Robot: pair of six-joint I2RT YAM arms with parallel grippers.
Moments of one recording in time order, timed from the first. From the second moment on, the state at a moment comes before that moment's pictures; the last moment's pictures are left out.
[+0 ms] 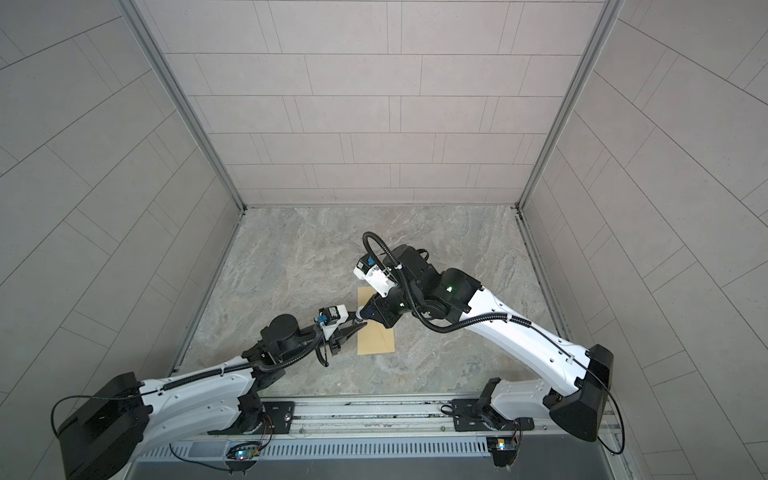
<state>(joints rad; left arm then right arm) -0.83 1.01 0.21 0.71 0.30 0.17 0.86 1.27 1.31 -0.83 -0.32 0.17</state>
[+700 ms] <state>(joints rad) -0.83 1.00 0.21 0.72 0.30 0.17 0.81 1.27 1.28 -0.78 -0.37 0.21</state>
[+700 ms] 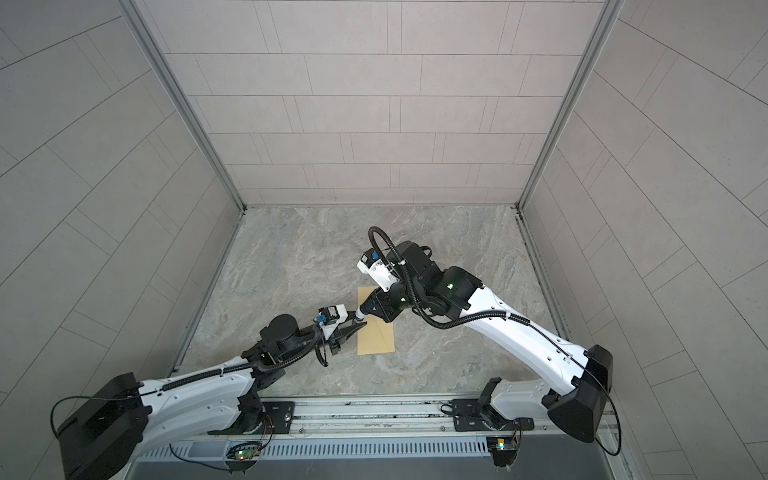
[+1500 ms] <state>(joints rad) -0.83 1.00 0.21 0.67 0.29 0.17 0.84 1.33 1.31 -0.80 -0.37 0.14</state>
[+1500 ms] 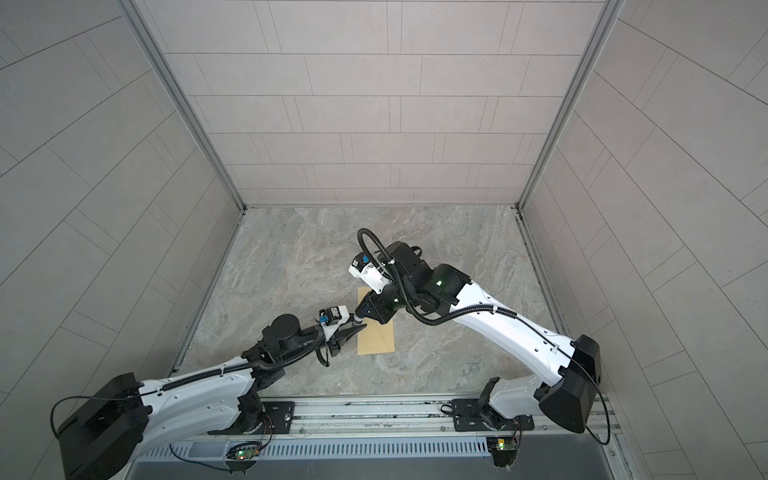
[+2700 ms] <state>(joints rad) -0.83 1.02 0.21 0.63 0.32 0.17 0.94 1.43 1.42 -0.93 -0.21 -0.11</state>
